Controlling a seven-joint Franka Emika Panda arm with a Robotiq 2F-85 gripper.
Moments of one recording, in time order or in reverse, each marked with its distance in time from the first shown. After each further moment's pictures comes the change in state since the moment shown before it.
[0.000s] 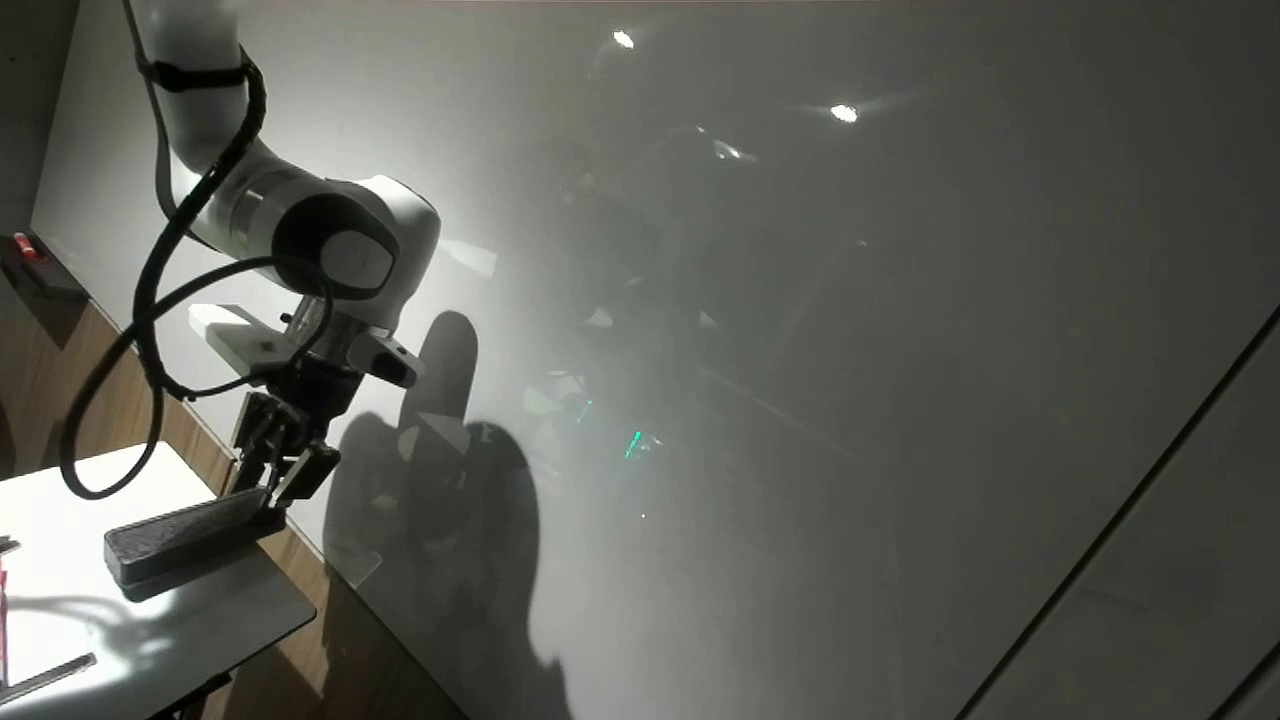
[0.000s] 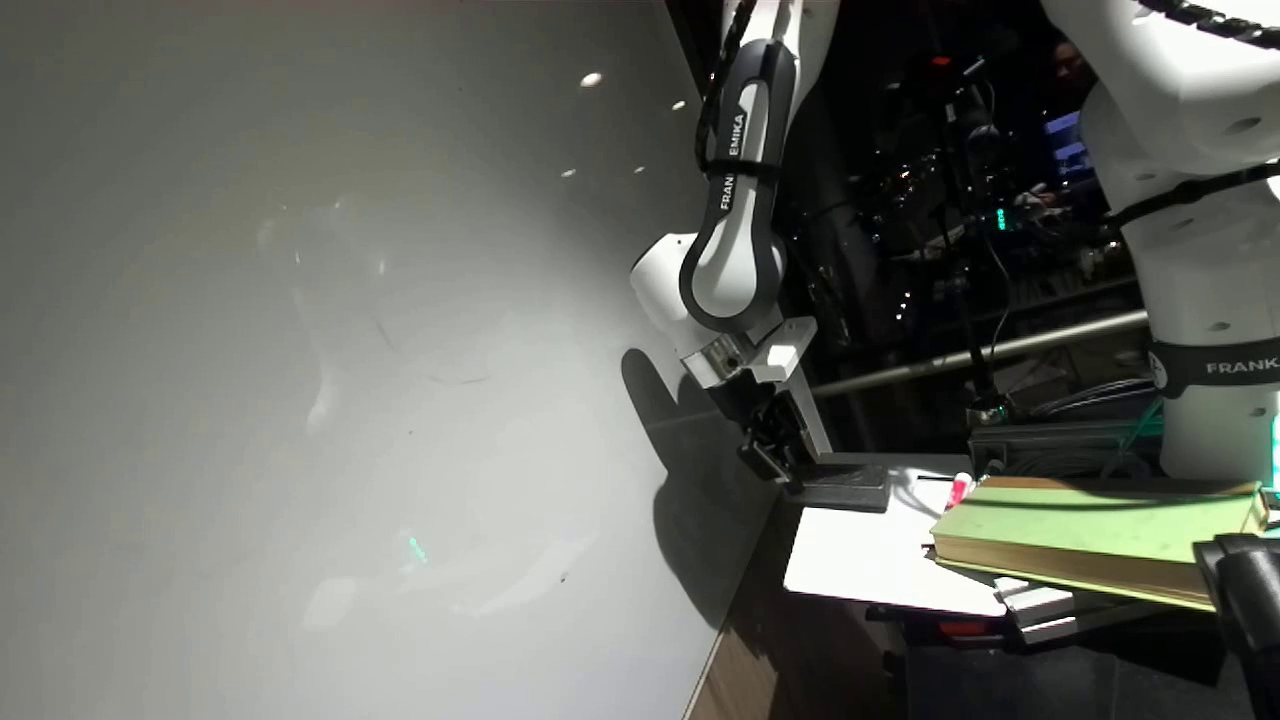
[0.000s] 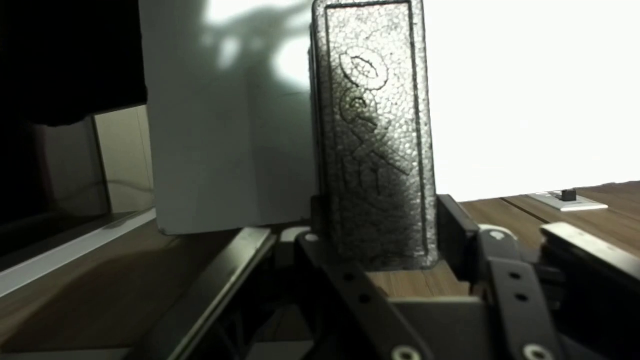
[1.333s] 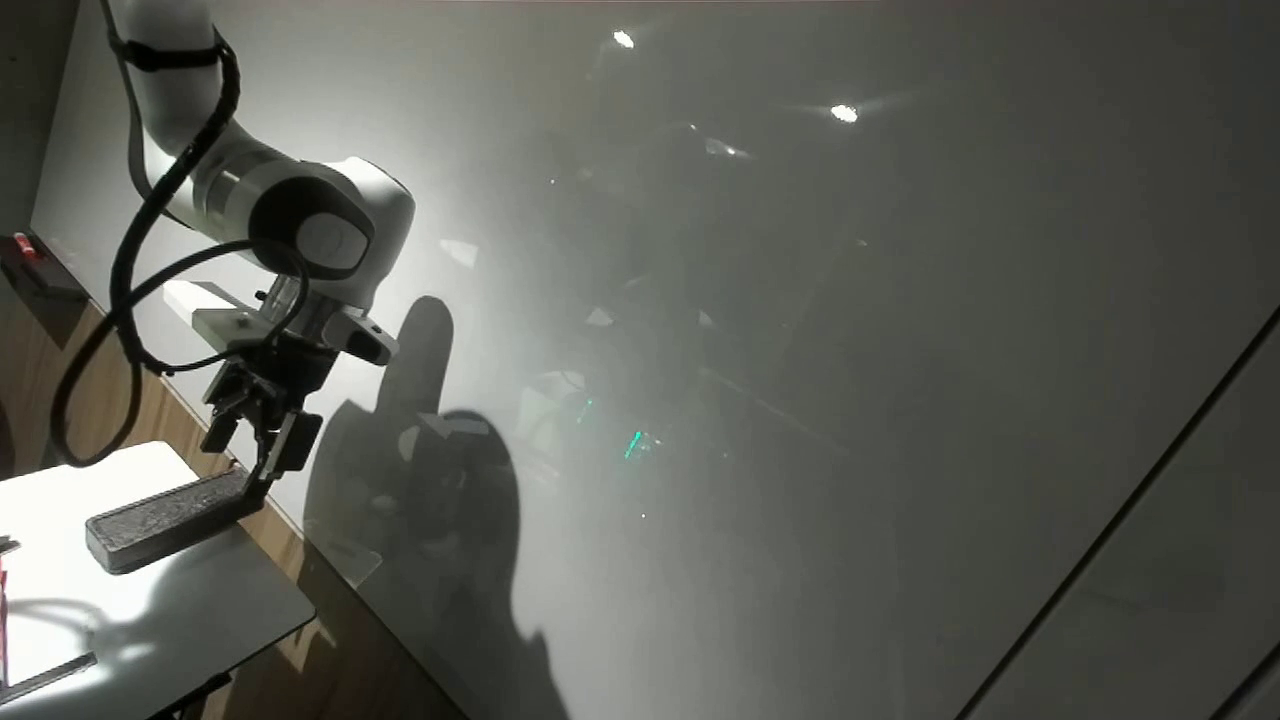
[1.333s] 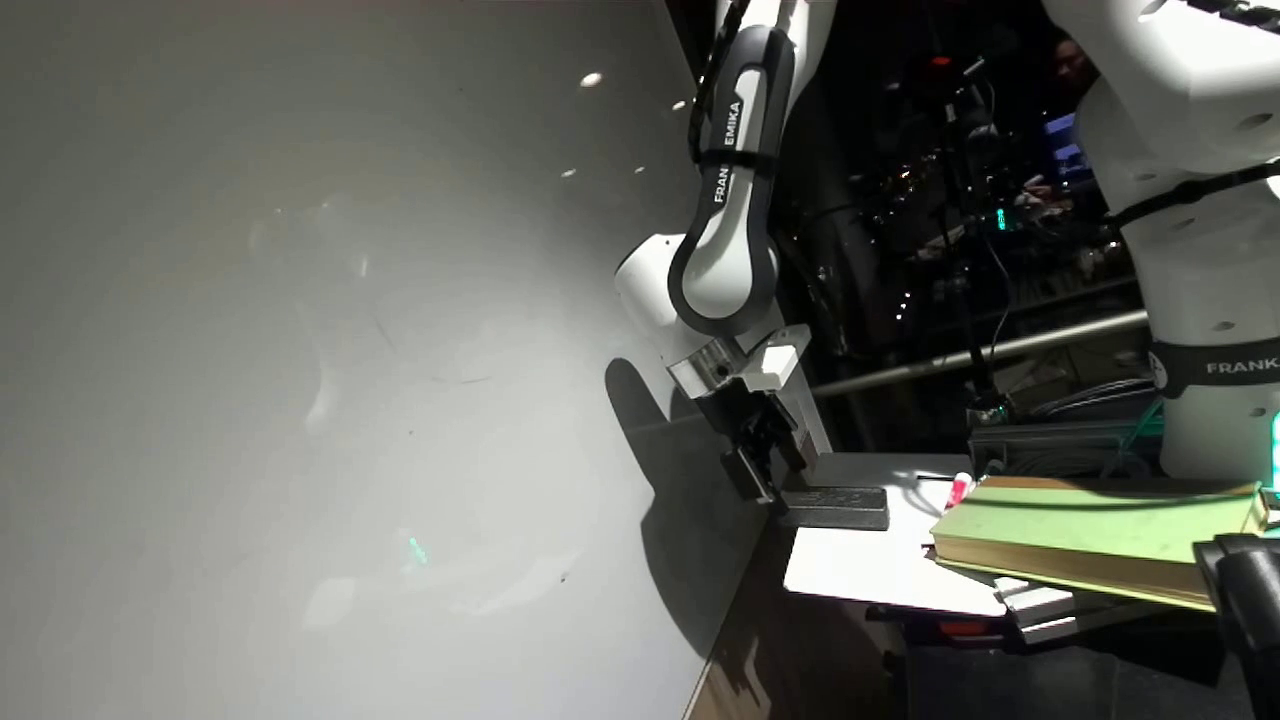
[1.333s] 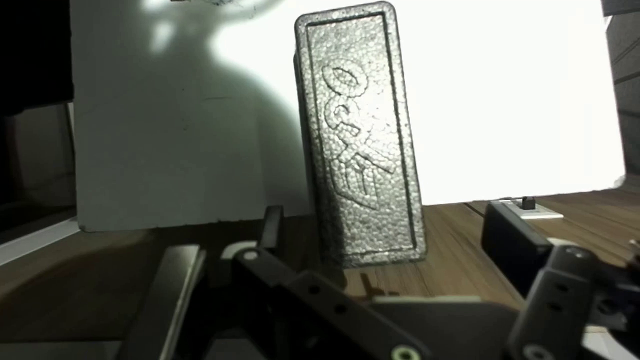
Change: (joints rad) arm 0.040 -0.005 0.050 0.003 0.047 -0.001 0.003
